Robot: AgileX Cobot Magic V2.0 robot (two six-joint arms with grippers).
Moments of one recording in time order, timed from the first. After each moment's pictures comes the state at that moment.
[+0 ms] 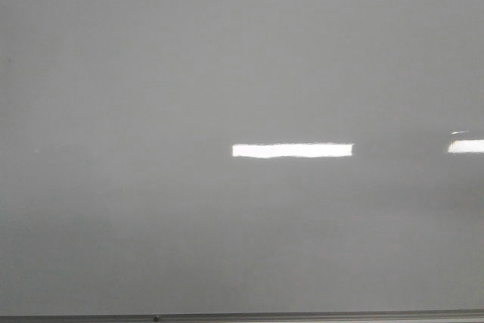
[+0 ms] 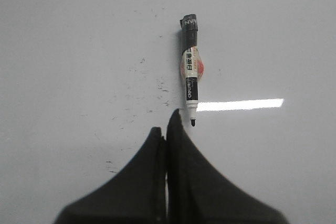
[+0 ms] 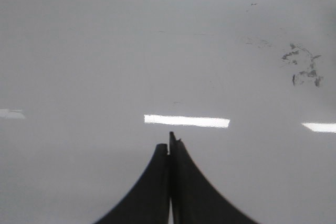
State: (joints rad) left arm 0.02 -0.01 0.01 -0.02 0.10 0.07; right arm -0.01 -0.01 0.03 0.02 0.00 -0.02
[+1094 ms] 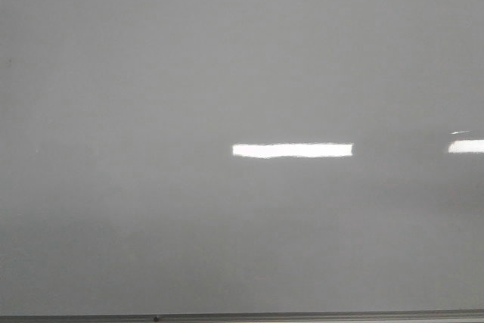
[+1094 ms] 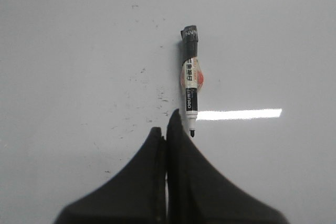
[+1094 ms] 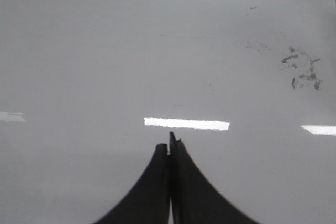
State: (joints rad) left arm 0.02 -0.01 0.01 -0.04 0.07 0.07; right arm -0.01 -0.01 0.03 0.02 -0.01 -0.02
